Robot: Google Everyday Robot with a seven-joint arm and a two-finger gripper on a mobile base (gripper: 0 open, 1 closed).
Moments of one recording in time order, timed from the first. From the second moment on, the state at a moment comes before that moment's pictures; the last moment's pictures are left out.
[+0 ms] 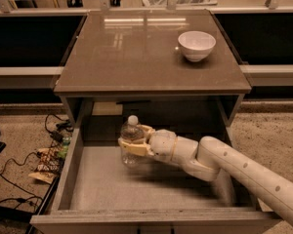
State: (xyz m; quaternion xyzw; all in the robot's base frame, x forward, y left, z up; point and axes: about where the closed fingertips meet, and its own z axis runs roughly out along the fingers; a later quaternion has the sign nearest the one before) arm 0.535 0.052 0.707 -0.38 0.56 0.46 0.58
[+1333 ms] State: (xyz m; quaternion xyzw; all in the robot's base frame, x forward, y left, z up) arm 0.533 0.057 0.709 -0.38 0.55 0.46 0.58
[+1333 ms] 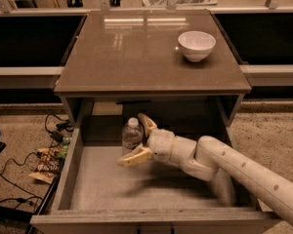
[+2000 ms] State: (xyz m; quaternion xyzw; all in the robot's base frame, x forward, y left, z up) arm 0.498 0.004 0.728 -0.43 0.60 0.45 0.51
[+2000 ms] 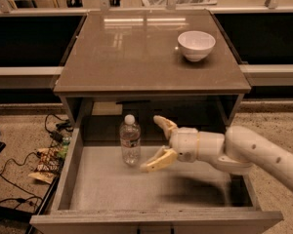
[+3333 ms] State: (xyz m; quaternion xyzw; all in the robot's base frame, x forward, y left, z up) arm 0.511 -0.145 0.953 -0.55 0.71 0.10 0.42
